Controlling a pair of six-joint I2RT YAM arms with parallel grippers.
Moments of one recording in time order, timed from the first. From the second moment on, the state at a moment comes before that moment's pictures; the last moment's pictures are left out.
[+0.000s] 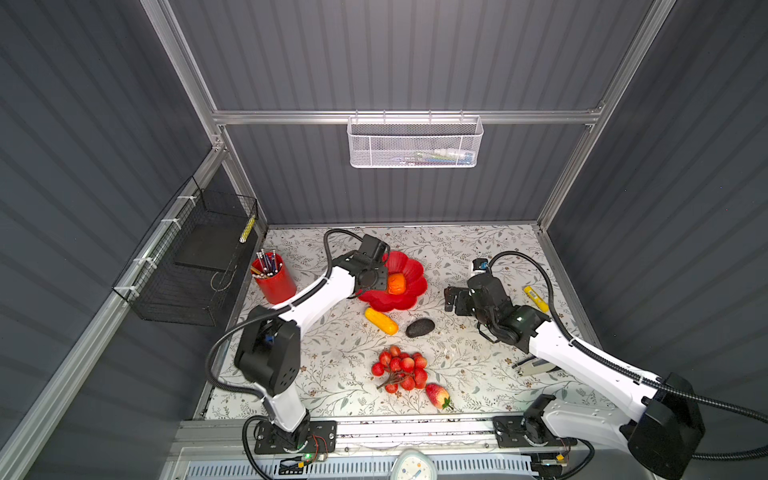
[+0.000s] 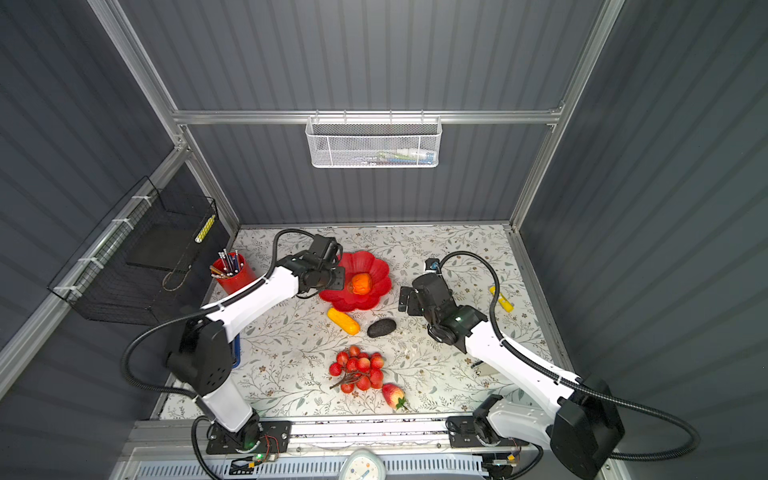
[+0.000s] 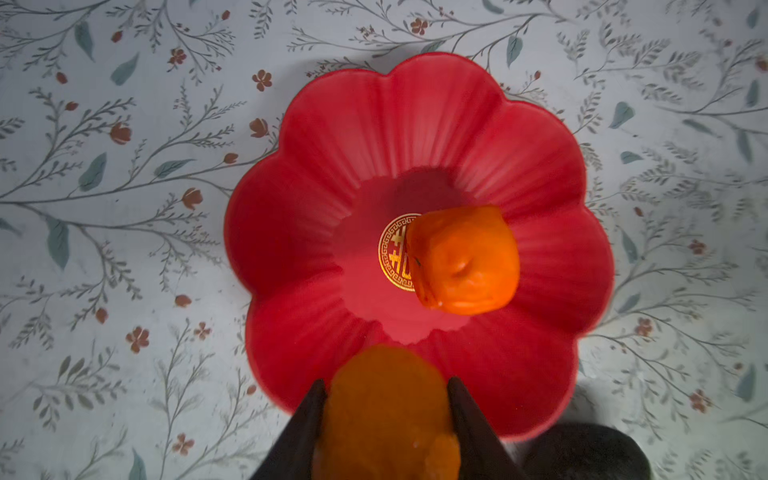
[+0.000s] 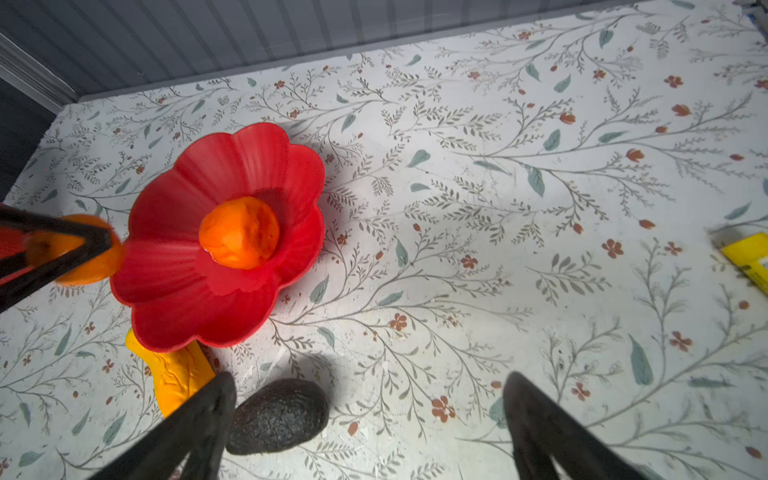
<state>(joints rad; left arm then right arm) -0.55 1.81 1.44 -0.64 -0.13 -0.33 0.65 1.16 0.82 -0.36 0.33 0.52</state>
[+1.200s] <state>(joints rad) -0.52 1.45 1.25 -0.34 -0.20 -0.34 0.75 1.39 0.74 -0.25 0.10 0.79</state>
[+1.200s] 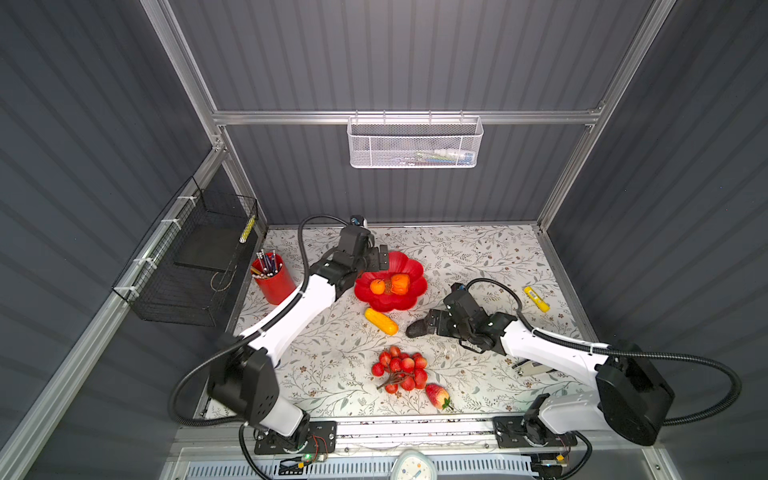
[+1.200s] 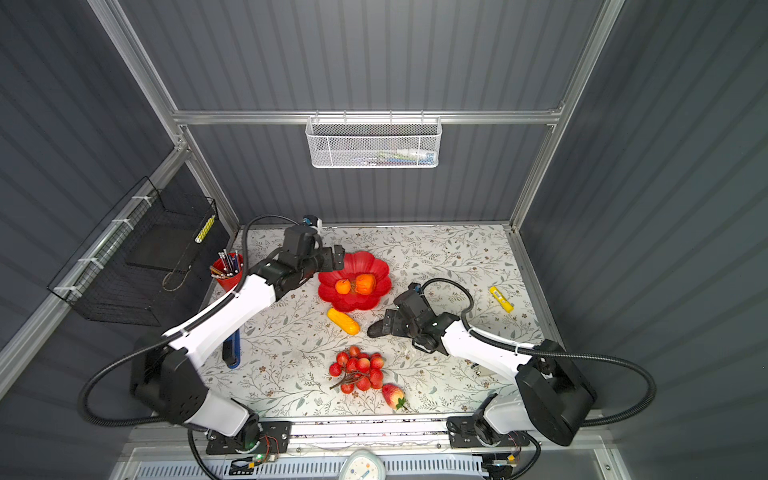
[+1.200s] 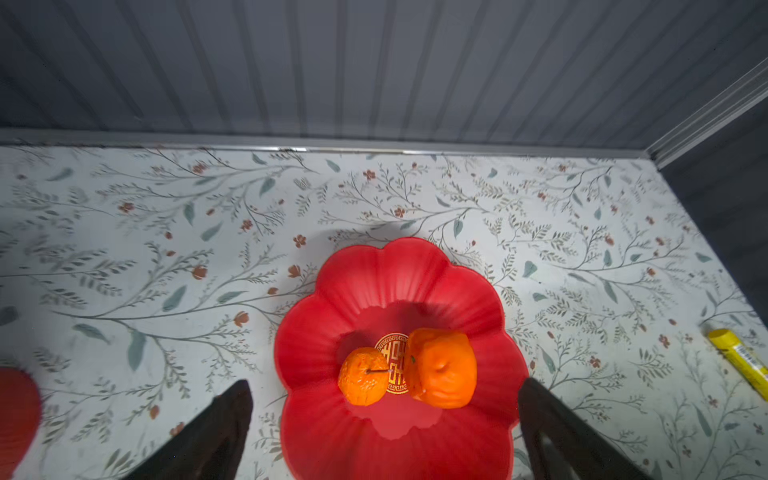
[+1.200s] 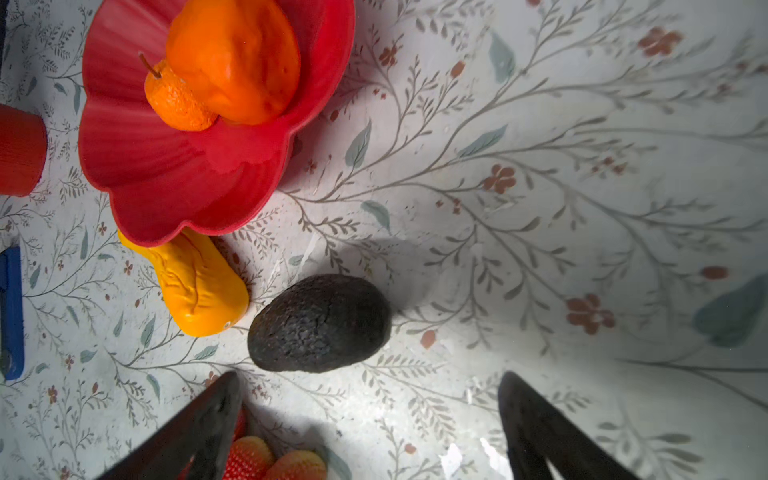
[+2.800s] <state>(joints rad) -0.52 0.93 0.75 -0.43 -0.45 -0.58 0.81 1.42 1.00 -0.30 0.38 0.77</state>
